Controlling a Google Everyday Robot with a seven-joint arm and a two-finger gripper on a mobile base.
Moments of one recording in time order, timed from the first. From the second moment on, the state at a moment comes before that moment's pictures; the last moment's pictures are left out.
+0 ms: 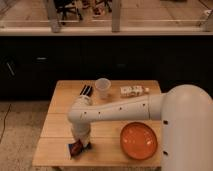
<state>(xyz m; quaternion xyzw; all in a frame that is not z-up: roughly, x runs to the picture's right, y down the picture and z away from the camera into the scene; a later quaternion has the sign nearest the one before) -0.136 0.269 0.760 -0.32 -0.26 -0.43 0.80</state>
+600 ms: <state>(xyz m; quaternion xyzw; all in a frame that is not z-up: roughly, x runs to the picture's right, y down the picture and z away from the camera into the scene) -0.135 0.270 0.761 -0.32 -0.26 -0.43 0.80</state>
